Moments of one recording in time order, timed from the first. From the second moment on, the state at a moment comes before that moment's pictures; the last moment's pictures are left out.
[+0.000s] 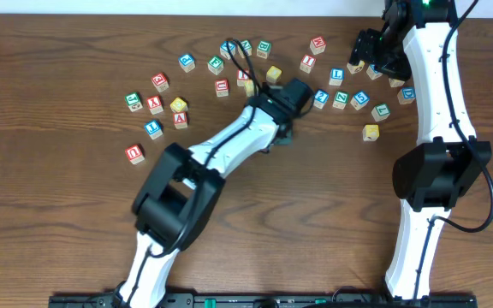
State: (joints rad) left arm -0.66 2.17 1.64 -0.74 -0.21 -0.58; right arm 0.05 2.30 2.43 -1.43 0.01 0.41
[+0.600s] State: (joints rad) left arm -0.34 1.73 1.67 -0.85 -0.22 -0.46; right arm 0.09 2.30 2.35 -1.18 0.02 0.41
